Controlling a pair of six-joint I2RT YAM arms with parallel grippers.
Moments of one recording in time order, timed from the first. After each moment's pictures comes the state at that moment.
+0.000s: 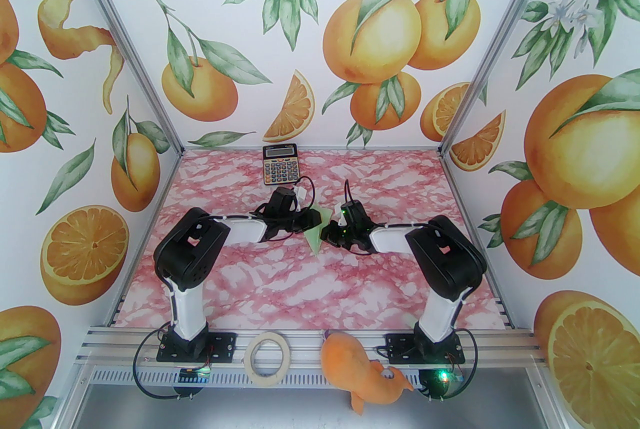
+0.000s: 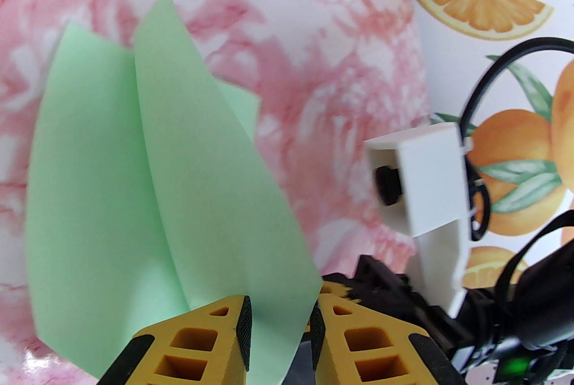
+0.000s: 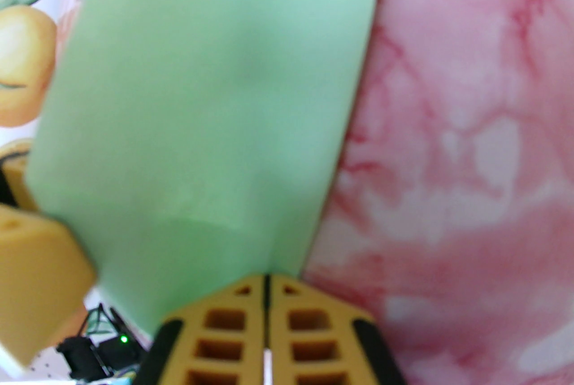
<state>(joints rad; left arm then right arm) -0.58 1.93 1.00 0.28 0.50 -0.86 0.51 1.83 0.81 0.16 -0.43 0.85</state>
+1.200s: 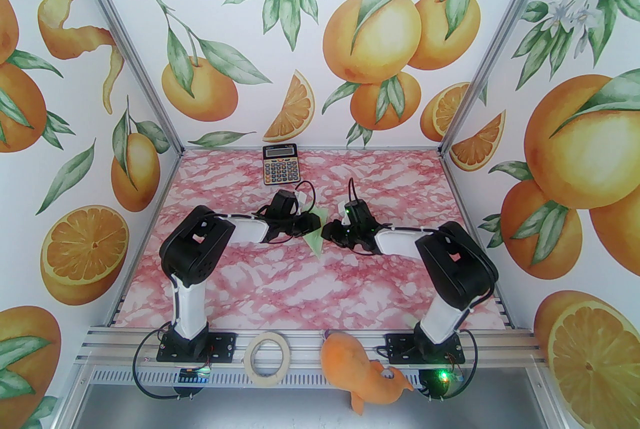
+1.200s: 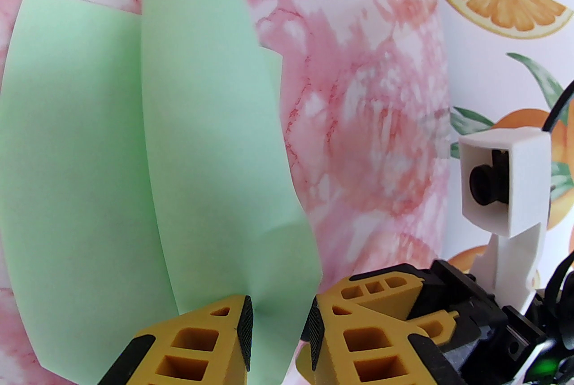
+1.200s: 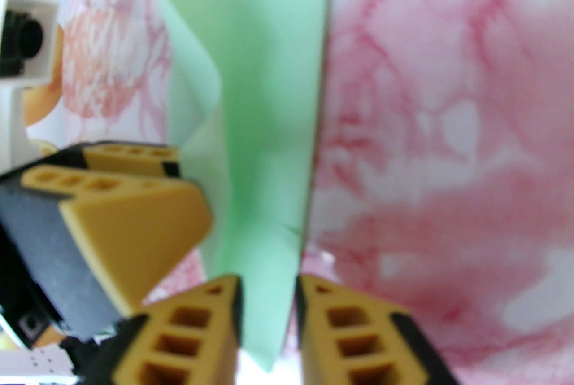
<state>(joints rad) -0.58 1.98 1.01 0.24 0.50 -0.86 0.50 1.75 0.76 0.14 -0.42 0.84</state>
